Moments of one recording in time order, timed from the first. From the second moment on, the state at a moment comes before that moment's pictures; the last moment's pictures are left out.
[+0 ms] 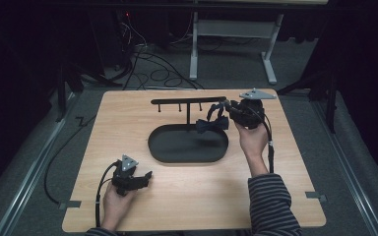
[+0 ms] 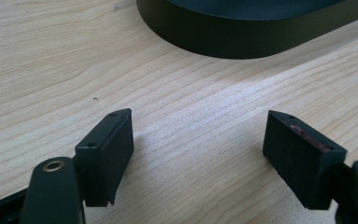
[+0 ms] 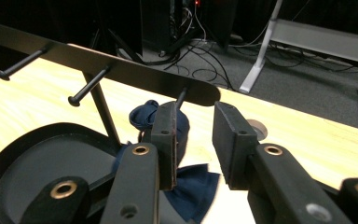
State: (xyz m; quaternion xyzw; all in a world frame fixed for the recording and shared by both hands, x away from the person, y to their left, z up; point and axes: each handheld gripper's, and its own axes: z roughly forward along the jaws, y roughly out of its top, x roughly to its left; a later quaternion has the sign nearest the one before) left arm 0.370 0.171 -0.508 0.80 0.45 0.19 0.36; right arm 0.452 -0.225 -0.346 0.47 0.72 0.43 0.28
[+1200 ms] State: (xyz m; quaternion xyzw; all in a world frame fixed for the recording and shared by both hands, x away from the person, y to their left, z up) left arm 0.370 0.171 -0.508 0.80 0.45 0.19 0.36; right arm 0.412 -0.266 -0.350 0.48 0.70 0.45 0.27
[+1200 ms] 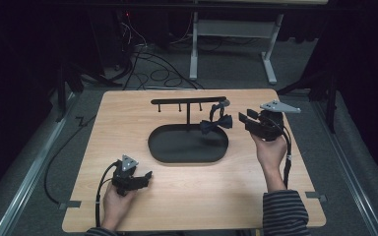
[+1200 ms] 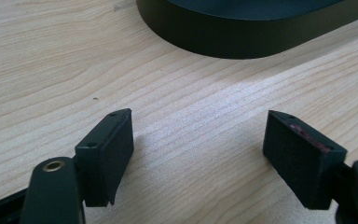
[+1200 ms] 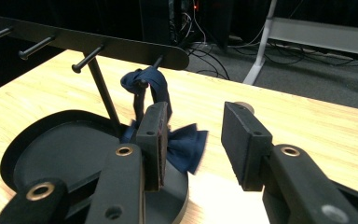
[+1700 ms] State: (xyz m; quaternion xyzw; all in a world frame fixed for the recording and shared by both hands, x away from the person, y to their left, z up) left arm 0.370 0.171 -0.508 0.80 0.45 0.19 0.36; right arm 0.399 -0.276 -0.358 0.49 0.70 0.45 0.27
